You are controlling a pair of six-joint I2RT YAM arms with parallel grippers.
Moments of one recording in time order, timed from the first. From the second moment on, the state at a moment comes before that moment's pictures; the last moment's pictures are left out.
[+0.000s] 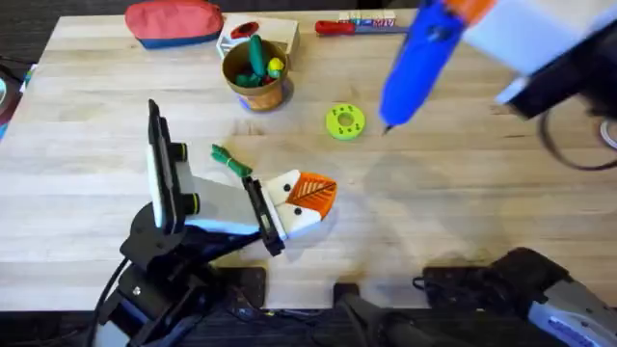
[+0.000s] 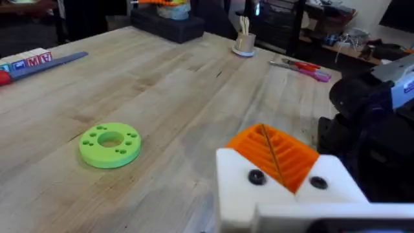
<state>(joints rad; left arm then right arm) -0.55 0.01 0.01 -0.05 0.61 -0.13 0.44 0.67 0.81 -0.02 -0.38 -0.01</state>
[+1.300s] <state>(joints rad) -0.55 0.01 0.01 -0.05 0.61 -0.13 0.96 0.97 0.61 0.60 -0.26 -0.14</state>
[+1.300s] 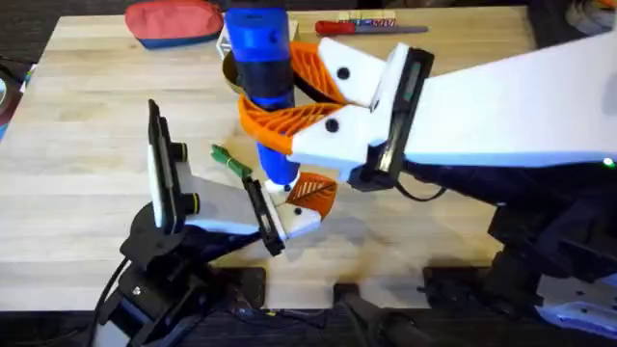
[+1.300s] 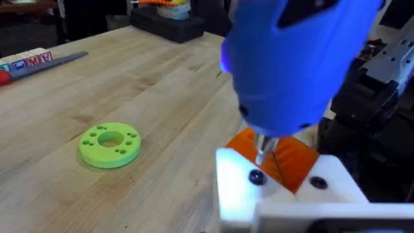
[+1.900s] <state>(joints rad) -0.55 0.01 0.01 -0.05 0.61 -0.13 0.96 0.97 0.61 0.56 -0.26 -0.13</state>
